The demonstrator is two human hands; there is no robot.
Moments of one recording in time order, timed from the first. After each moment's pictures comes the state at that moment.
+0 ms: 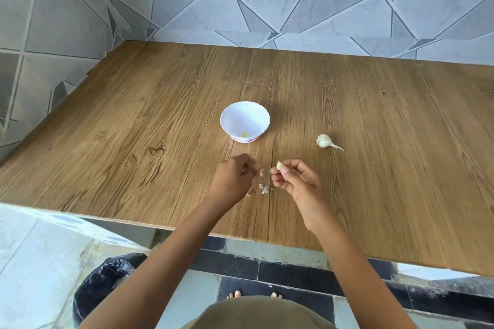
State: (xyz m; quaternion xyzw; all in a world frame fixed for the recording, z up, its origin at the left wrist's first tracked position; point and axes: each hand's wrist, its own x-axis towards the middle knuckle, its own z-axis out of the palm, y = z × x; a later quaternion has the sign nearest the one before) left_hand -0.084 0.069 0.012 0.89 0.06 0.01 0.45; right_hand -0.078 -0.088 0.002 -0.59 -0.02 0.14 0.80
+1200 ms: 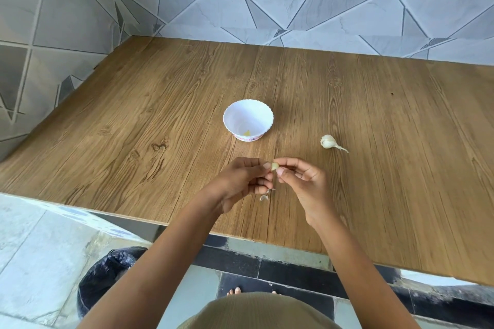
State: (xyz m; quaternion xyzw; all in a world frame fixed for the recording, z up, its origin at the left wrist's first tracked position) left_hand -0.086 0.062 0.036 0.61 0.10 -0.20 0.76; right_hand -0.072 -0.090 0.009 -0.66 -0.07 0.09 0.74
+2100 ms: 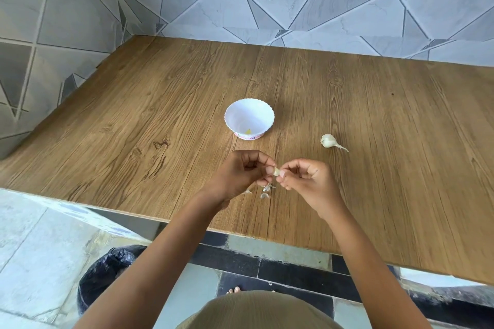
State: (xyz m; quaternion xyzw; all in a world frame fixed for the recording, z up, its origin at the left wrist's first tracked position) left_hand -0.092 0.065 0.039 0.73 0.03 -0.11 0.68; right_hand -0.065 -0.104 0.014 -0.74 -0.17 0.08 0.64
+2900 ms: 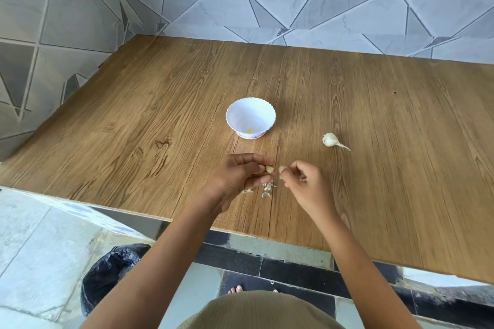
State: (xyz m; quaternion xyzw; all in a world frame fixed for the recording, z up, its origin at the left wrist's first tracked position) left_hand -0.094 0.066 0.037 0.60 0.14 -0.13 0.78; right_hand -0.067 -0.095 -0.010 -0.85 -0.12 -0.02 0.51
